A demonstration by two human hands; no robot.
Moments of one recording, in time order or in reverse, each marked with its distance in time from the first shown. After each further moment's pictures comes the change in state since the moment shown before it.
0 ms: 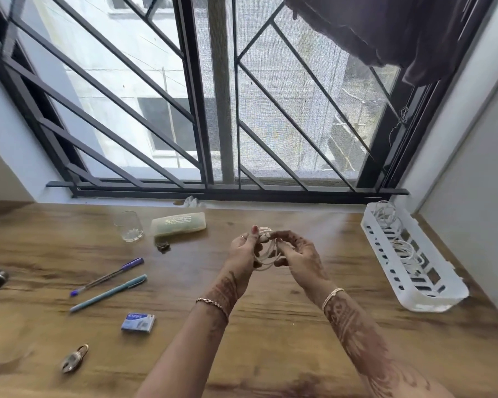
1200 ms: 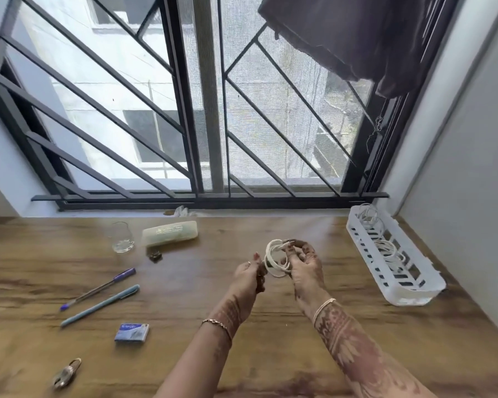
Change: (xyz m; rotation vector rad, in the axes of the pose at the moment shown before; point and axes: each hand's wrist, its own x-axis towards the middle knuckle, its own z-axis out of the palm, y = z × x) left_hand -0.026 -0.026 0.017 0.001 0.021 -0.140; right_hand -0.011 0.016 -0.003 0.335 0.398 0.094
